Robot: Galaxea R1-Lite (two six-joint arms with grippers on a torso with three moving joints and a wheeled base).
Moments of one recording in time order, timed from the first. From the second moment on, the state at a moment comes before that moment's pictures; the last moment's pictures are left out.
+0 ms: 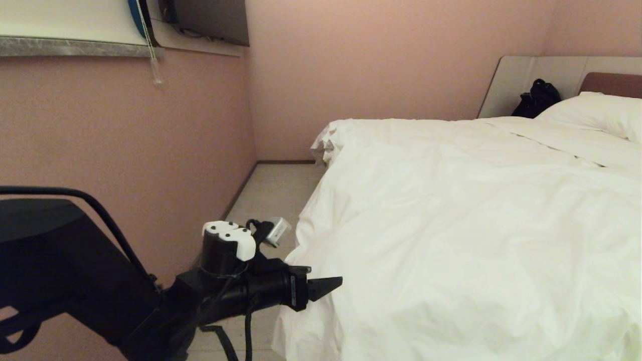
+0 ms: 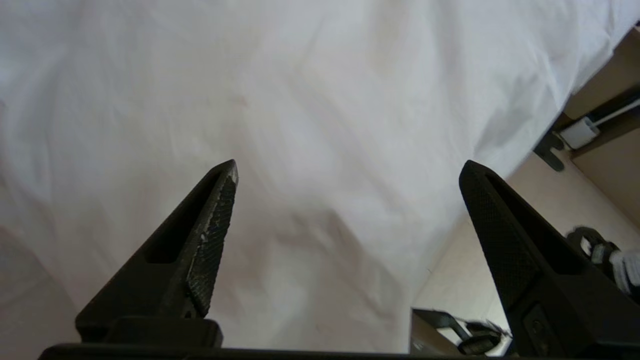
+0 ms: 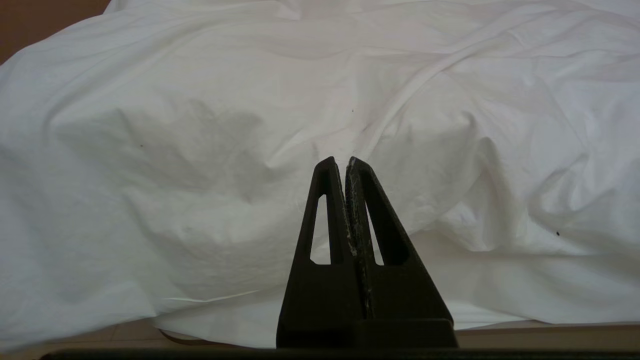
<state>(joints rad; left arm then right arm) -0.54 1.98 -0.58 -1.04 -0.43 -0.34 -0.02 0.00 0.00 0.00 0.02 -0.03</state>
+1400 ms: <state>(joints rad) -0.55 2.17 -0.79 -0.92 -0.38 -0.15 -0.02 0.00 0.00 0.00 0.02 -0.03</state>
